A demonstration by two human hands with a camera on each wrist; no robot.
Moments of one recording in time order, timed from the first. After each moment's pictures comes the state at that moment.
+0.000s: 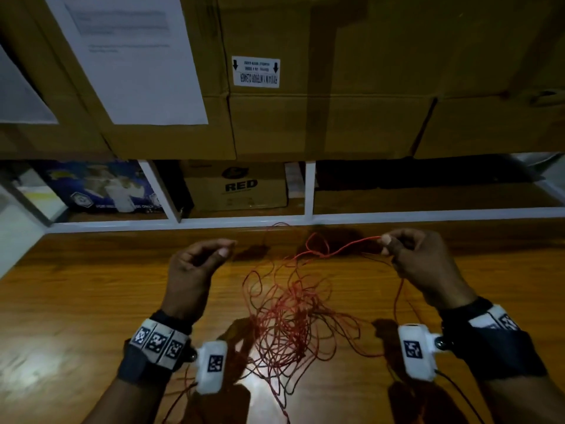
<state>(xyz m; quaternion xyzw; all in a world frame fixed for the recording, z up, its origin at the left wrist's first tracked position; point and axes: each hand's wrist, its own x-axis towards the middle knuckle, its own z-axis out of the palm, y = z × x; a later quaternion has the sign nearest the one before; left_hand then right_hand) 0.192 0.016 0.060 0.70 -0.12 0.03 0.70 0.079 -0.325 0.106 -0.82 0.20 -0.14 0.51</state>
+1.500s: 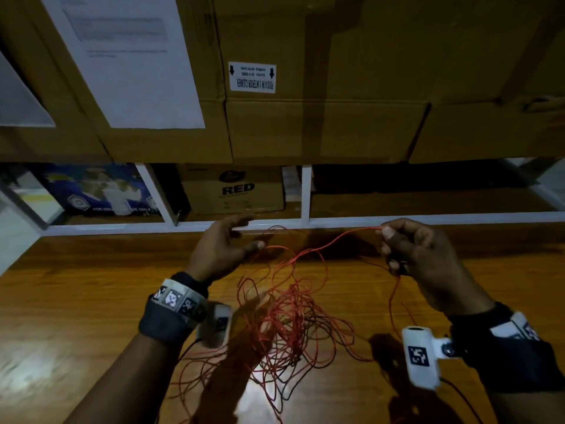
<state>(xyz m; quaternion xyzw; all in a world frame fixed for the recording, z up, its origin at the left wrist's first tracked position) 0.221 -0.030 0.107 0.89 -0.16 -0.04 0.42 0.068 -0.331 0.128 -0.75 0.12 -0.12 0.64</state>
